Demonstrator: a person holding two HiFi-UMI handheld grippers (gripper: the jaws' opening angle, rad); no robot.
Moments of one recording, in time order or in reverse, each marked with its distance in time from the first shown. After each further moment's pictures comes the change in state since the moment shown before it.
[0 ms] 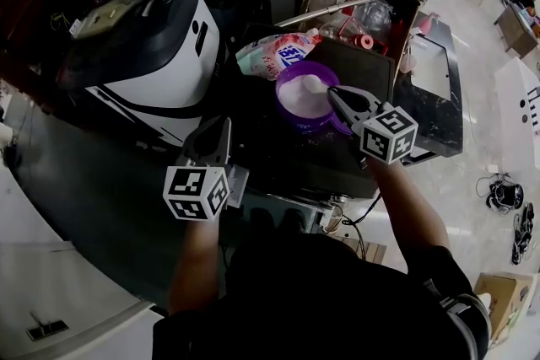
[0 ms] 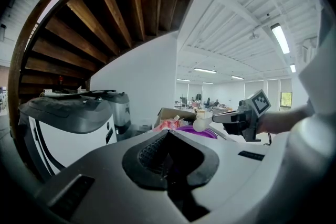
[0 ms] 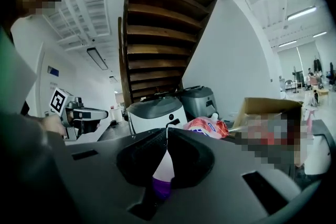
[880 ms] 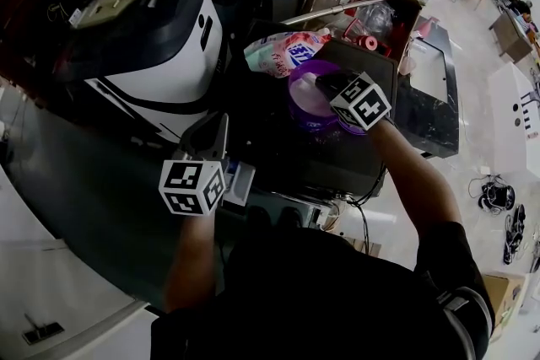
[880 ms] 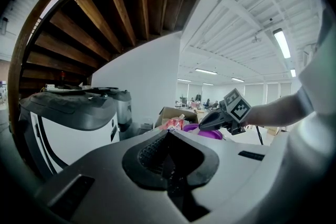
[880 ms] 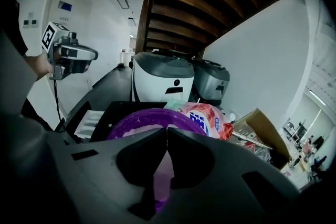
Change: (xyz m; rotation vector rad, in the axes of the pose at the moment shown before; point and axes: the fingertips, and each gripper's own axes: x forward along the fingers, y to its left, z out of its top) left arm -0.012 0.040 -0.008 -0.033 0.008 -0.014; right arm 0.085 -0.001 -0.037 -0.458 0.478 0.001
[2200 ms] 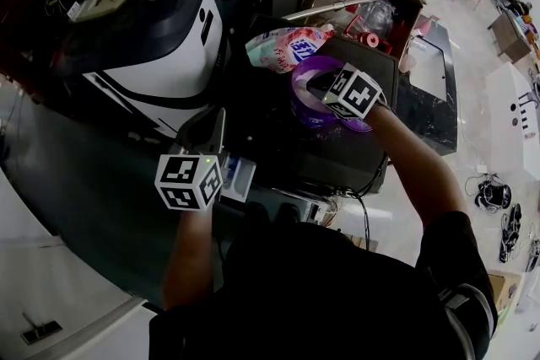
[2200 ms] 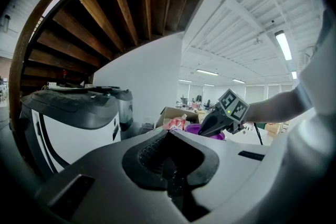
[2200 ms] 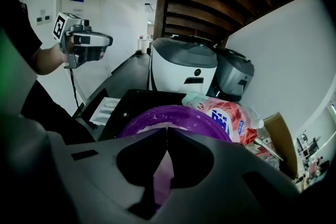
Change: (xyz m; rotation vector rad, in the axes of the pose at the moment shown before) left arm -0.003 0.014 -0.003 -0.019 -0.003 0.004; right arm 0.025 0.034 -0.003 -0.132 0.149 0.185
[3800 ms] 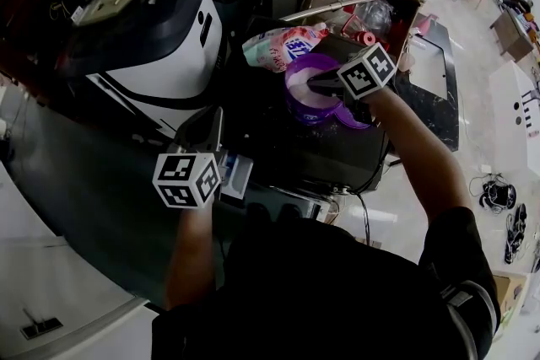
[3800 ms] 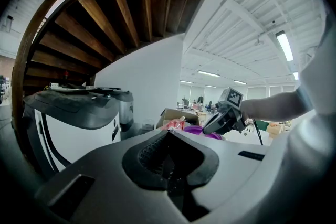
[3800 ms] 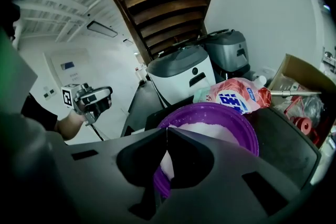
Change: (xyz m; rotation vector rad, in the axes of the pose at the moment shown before) left arm -0.007 -0.017 0.004 -0.011 -0.011 0.018; right arm -0.038 -0.001 0.000 0.474 -0.156 0.298
